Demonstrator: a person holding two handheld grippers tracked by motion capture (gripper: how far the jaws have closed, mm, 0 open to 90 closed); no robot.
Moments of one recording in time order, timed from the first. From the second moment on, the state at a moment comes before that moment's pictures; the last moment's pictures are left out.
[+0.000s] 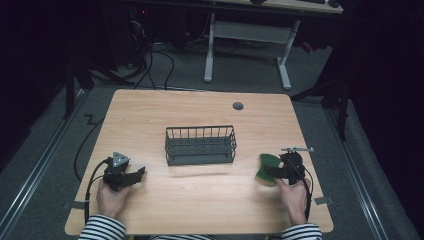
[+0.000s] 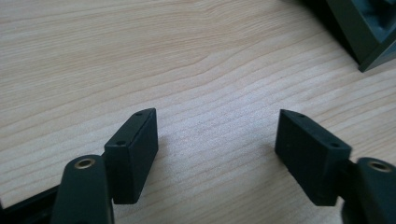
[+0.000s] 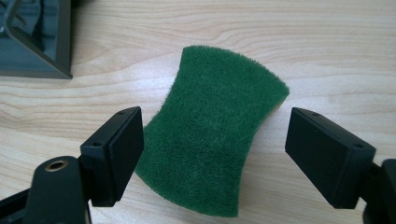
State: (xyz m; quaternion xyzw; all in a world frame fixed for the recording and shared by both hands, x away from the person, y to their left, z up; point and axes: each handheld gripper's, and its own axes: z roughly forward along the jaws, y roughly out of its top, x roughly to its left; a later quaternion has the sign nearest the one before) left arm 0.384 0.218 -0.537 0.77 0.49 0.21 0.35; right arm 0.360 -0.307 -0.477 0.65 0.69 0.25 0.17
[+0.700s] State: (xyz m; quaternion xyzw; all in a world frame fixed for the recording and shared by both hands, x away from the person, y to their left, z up) left arm 0.385 0.220 -0.537 0.77 0.49 0.21 0.35; right arm 0.395 -0.295 -0.489 0.69 0.69 0.18 0.14
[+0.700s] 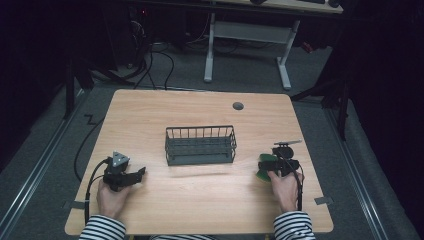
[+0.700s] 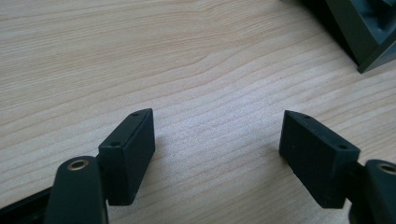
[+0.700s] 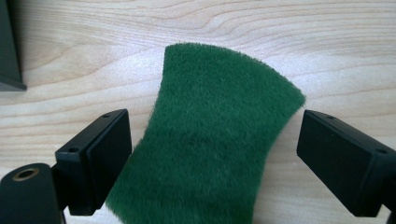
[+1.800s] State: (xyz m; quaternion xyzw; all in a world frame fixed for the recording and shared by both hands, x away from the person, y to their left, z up) left arm 0.385 0.218 -0.537 0.78 0.49 0.21 0.35; right arm 0.395 -0.296 -0.482 0.66 0.71 0.20 0.15
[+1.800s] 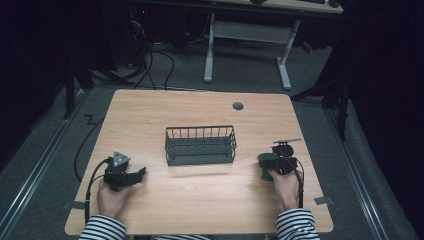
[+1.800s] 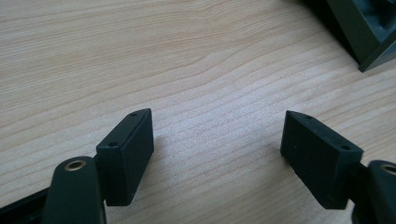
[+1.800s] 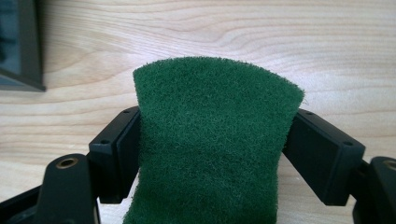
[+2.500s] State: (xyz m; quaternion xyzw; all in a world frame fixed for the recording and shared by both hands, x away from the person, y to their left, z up) left arm 0.386 0.218 -0.537 0.77 0.49 0.21 0.35; right arm 0.389 -0.294 -0.444 0.62 0.73 0.24 0.17
